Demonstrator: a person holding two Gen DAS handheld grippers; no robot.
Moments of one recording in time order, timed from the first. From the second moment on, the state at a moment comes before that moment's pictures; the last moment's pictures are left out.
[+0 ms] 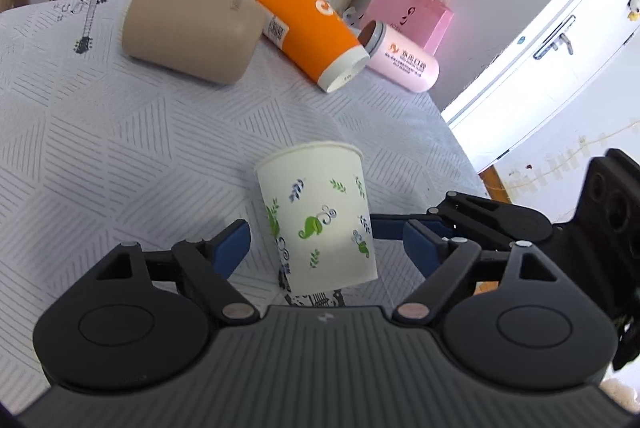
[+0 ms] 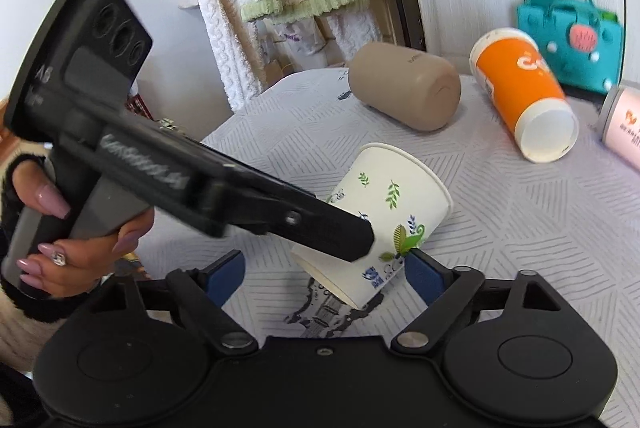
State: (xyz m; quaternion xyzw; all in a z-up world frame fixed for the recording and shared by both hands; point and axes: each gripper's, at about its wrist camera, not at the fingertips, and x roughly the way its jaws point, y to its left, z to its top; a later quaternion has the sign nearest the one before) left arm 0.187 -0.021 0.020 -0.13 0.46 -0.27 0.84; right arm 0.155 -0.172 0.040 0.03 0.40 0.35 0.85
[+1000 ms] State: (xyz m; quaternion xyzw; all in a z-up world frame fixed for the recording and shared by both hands) left arm 0.199 -0.003 0.024 -0.12 0.39 -0.31 0.86; right arm 0.189 -0.169 0.041 -0.01 0.38 0.35 0.86
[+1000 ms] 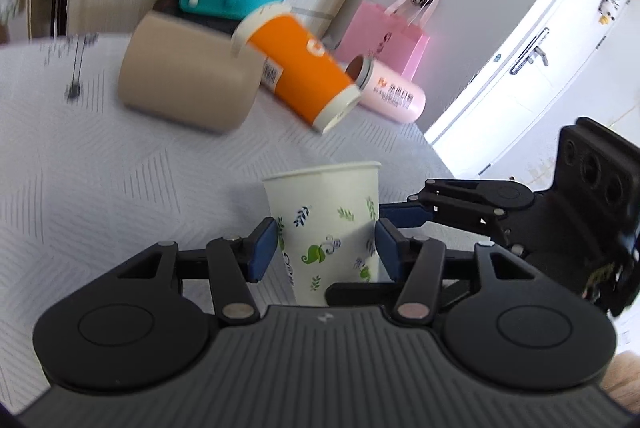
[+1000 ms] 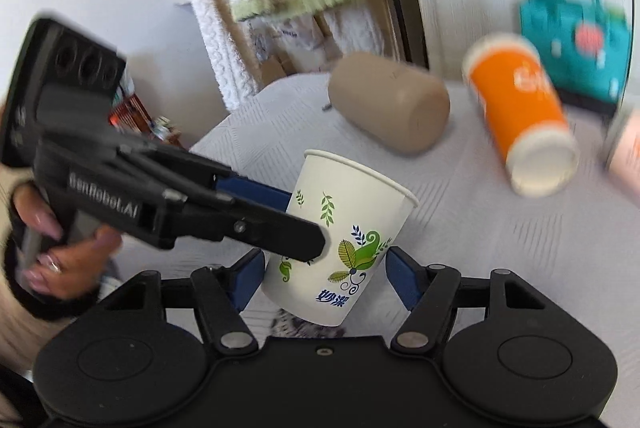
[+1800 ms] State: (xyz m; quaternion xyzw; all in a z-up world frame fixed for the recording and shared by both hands) left arm 0.198 -0.019 0.018 -0.04 0.30 -0.28 0.91; right arm 0.185 -0.129 0.023 -0.23 0.22 0.27 0.91
